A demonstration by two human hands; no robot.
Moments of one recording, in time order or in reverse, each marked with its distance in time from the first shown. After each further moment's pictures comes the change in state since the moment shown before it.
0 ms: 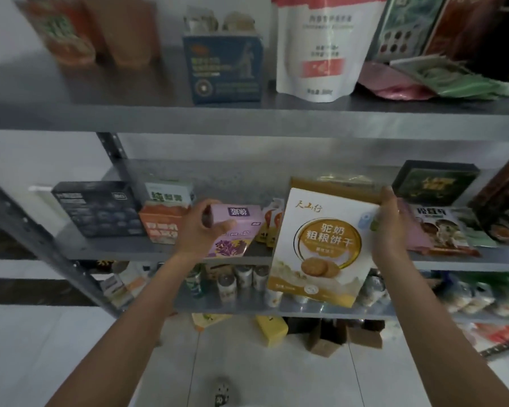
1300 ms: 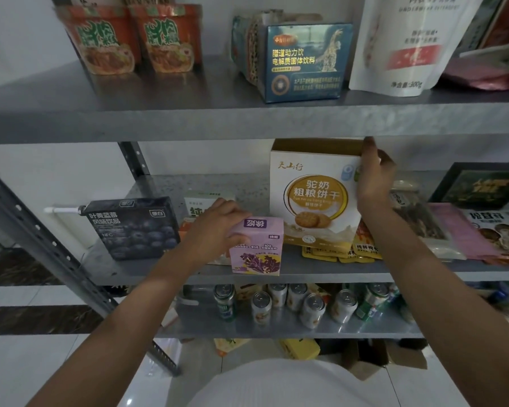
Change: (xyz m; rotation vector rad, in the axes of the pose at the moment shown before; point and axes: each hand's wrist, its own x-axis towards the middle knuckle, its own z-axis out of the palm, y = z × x) left_hand 0.063 -0.059 -0.075 0.628 -0.337 0.524; right_hand 0.003 -0.016 0.163 0.103 -0.023 -0.300
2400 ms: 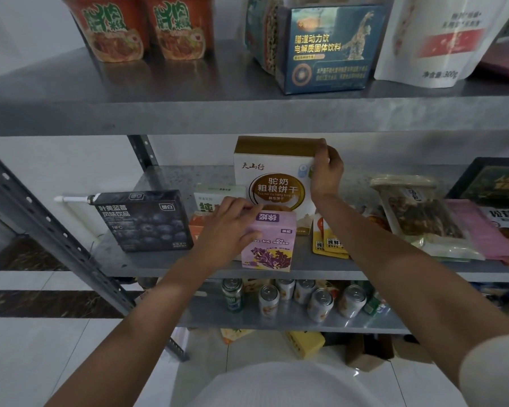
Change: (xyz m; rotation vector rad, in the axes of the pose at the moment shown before) left_hand -0.007 -0.009 0.022 0.147 0.097 -0.005; right_hand -0.014 0.055 0.089 0.011 -0.164 0.002
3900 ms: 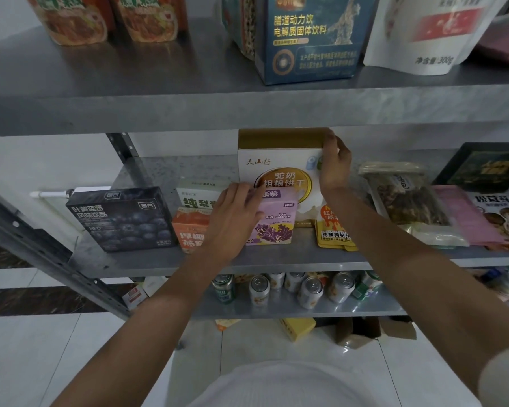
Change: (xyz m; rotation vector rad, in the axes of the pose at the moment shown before) left_hand 0.035 0.029 0.024 0.214 0.220 0.012; right_hand 0.018 0.000 -0.034 -0.070 0.007 0.101
